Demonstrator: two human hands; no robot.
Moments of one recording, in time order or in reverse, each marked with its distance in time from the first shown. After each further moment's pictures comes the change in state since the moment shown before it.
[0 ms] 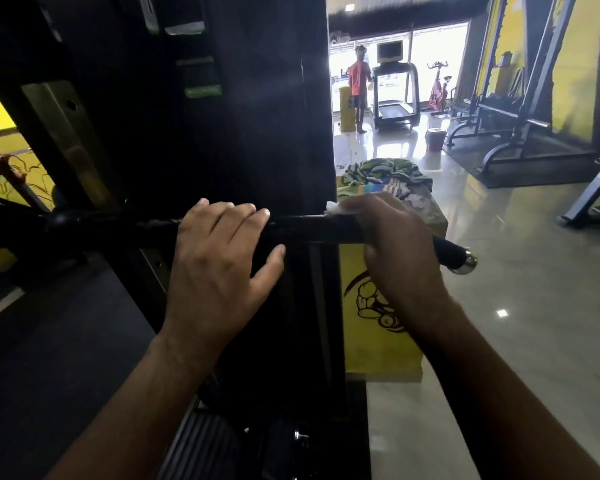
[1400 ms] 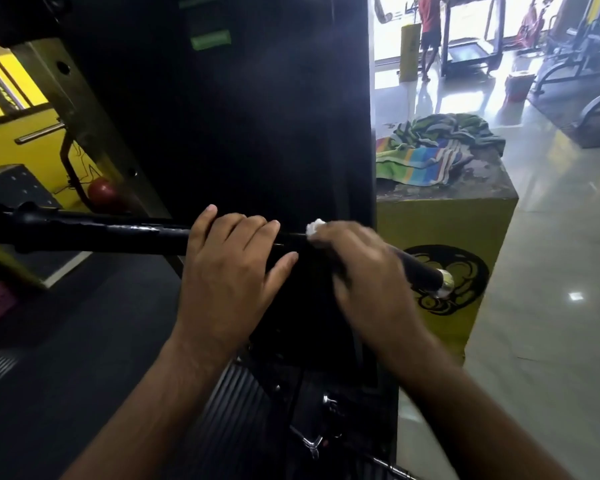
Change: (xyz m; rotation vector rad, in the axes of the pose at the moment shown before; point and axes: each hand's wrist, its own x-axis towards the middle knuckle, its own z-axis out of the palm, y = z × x) left_hand -0.018 0.008 0.037 0.224 -0.276 -0.073; right_hand -0.024 0.029 0.067 0.280 -0.174 -0.181
